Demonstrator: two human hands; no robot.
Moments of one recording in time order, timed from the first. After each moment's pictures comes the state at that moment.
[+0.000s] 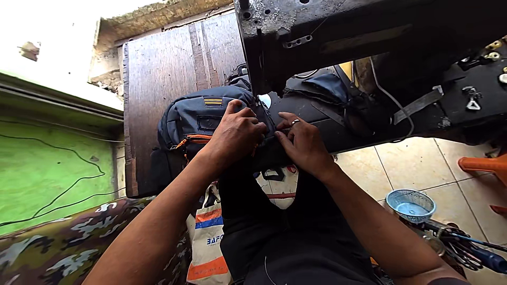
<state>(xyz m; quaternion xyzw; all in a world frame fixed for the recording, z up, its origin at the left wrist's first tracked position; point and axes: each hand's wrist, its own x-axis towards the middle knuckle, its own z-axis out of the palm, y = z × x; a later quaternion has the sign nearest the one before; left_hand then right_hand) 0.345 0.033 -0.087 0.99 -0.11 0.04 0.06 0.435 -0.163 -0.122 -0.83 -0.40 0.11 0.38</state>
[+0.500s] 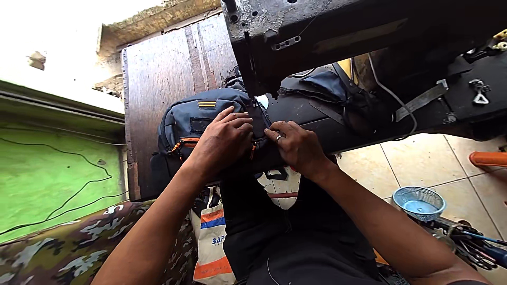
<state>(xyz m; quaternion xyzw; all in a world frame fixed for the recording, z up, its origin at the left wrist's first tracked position) 0.327 0.042 -0.076 0.99 -0.09 0.05 0.11 0.435 -0.162 -0.141 -0.79 -0.55 -0.05 0.28</state>
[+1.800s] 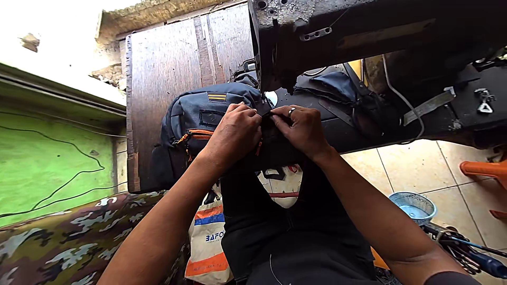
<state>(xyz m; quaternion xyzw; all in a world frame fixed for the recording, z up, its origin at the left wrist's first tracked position) 0.336 0.033 -0.082 0.99 -0.03 0.06 0.12 0.451 -0.135 -0.131 -0.77 -0.46 -0.02 0.44</state>
